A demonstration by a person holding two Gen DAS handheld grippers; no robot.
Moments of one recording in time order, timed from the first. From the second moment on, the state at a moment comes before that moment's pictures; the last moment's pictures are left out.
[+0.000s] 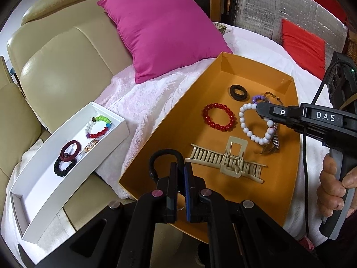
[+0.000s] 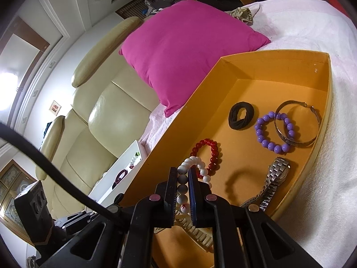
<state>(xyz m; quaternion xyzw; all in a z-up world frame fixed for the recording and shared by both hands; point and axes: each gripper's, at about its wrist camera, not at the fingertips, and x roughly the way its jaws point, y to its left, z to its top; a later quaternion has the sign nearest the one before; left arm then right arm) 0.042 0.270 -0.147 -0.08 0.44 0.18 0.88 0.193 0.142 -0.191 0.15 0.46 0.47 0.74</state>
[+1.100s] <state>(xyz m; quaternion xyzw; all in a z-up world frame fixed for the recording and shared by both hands) 0.047 0.275 -0.167 -0.07 0.47 0.20 0.86 0.197 0.142 -0.192 0.16 0.46 0.47 0.73</state>
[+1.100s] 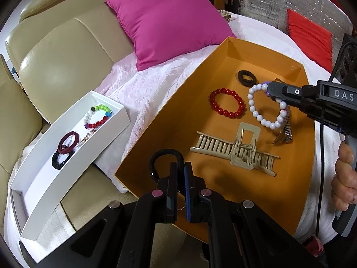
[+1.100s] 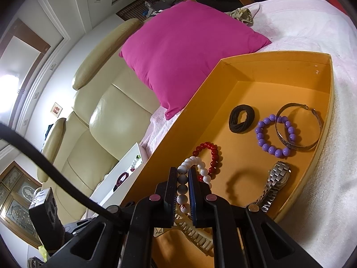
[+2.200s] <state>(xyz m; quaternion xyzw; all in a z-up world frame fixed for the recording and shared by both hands) 0.076 0.271 -0.179 -0.09 0.49 0.19 0.85 0.222 0.135 -0.186 0.07 0.48 0.39 0.79</state>
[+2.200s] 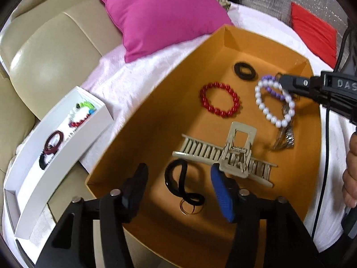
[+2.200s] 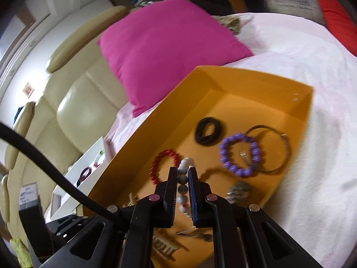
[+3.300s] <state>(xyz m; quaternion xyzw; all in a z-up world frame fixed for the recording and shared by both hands) -0.026 0.189 -0.011 0.04 0.30 0.29 0.91 0.081 0.007 -0.069 0.00 0.35 0.35 0.87</state>
